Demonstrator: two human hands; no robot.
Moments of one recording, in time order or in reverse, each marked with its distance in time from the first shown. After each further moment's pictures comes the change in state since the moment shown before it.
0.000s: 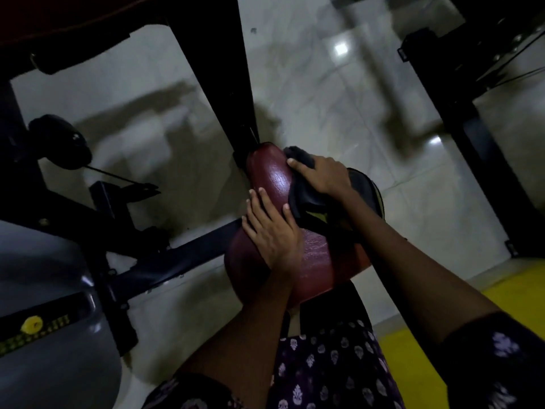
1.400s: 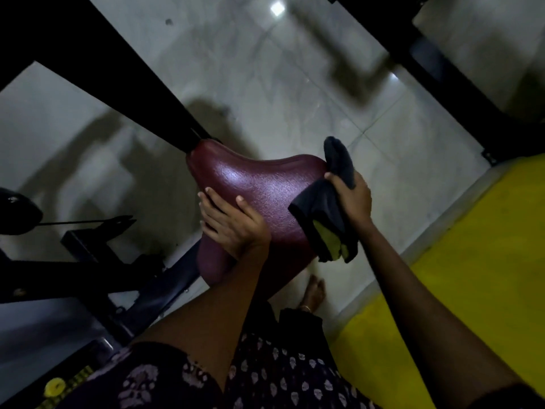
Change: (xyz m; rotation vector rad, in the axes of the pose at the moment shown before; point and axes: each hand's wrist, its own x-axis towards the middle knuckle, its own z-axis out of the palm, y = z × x) left_hand 0.005 -0.001 0.007 0.042 0.107 0.074; right_hand -0.107 0.112 0.044 0.951 0.508 0.535
